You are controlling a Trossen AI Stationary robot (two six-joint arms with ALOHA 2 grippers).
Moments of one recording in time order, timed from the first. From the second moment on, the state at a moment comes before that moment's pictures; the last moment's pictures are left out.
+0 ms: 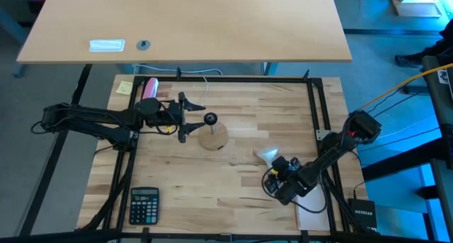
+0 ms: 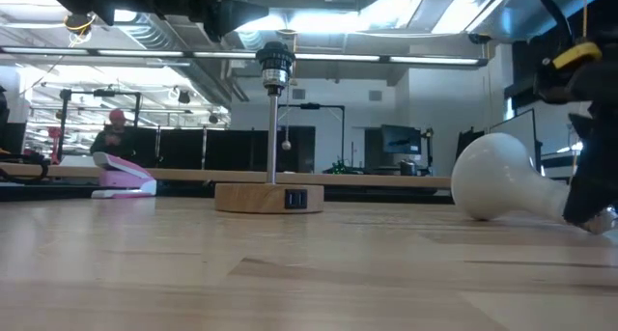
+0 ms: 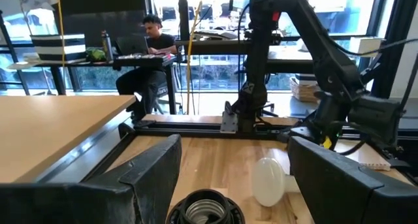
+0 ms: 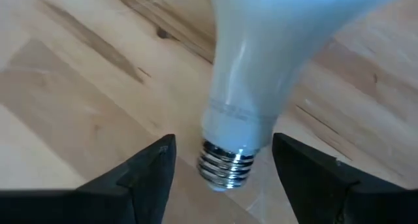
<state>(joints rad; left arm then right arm) 0.11 1.02 0.54 0.51 -0.01 0.03 0.73 1.67 0.82 -0.62 0.47 1.65</state>
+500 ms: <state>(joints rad) 0.09 1.02 0.54 0.50 -0.01 0.03 0.74 1.65 0.93 -0.81 0.31 1.59</state>
